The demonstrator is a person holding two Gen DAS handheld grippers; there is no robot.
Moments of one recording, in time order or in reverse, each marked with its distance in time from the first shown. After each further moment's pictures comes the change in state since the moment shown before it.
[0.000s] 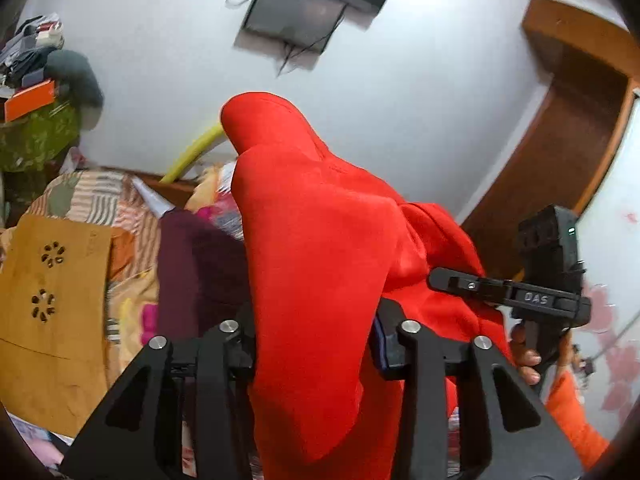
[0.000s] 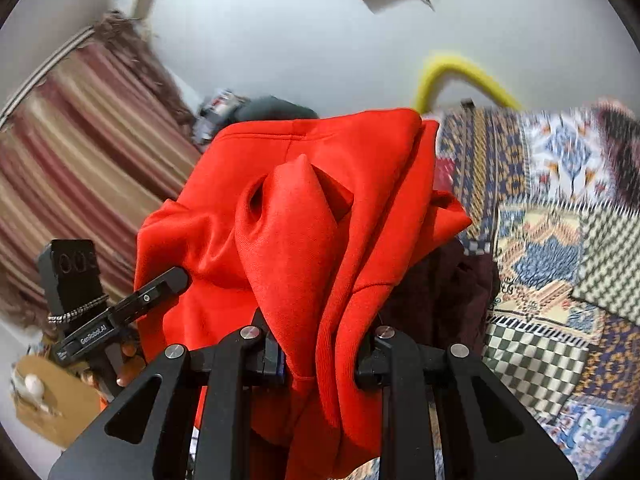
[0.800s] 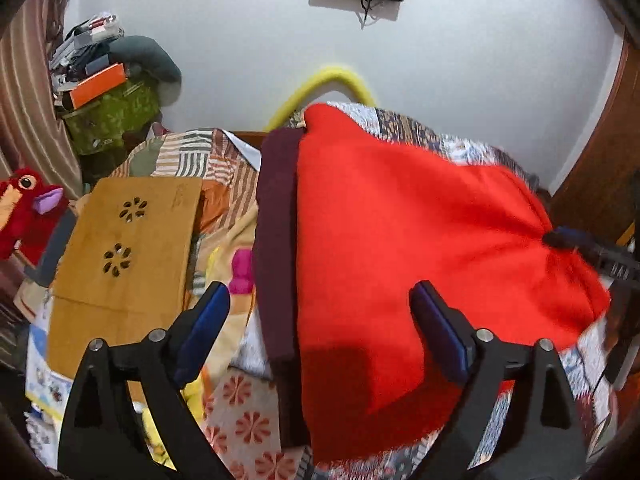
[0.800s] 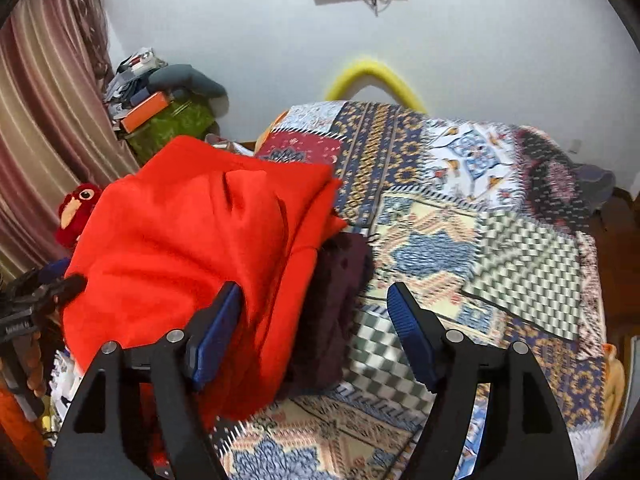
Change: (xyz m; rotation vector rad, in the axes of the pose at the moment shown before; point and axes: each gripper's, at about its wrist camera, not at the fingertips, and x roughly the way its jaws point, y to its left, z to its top) left arm 0.028 0.024 -0.081 0.040 0.099 0.373; right arm 0.001 -0.038 -0.028 -0.153 -0.009 -0.448
